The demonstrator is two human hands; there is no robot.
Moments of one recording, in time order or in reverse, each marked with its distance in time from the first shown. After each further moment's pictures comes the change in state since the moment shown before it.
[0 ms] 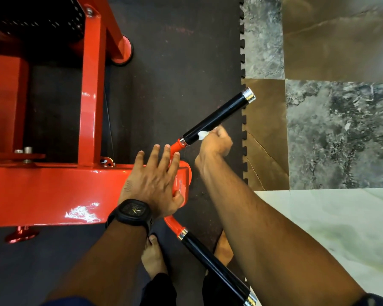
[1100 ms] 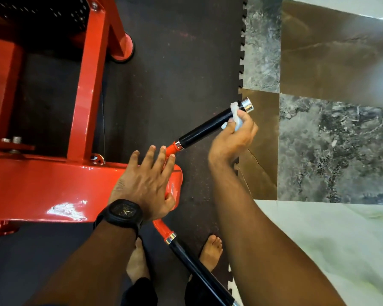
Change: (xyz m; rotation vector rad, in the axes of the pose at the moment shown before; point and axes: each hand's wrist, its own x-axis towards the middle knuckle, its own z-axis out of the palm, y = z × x) left_hand 0.000 -0.001 0.005 -0.028 0.041 -0.005; right_hand 0.022 -0.023 -0.019 -0.206 0.184 -0.742
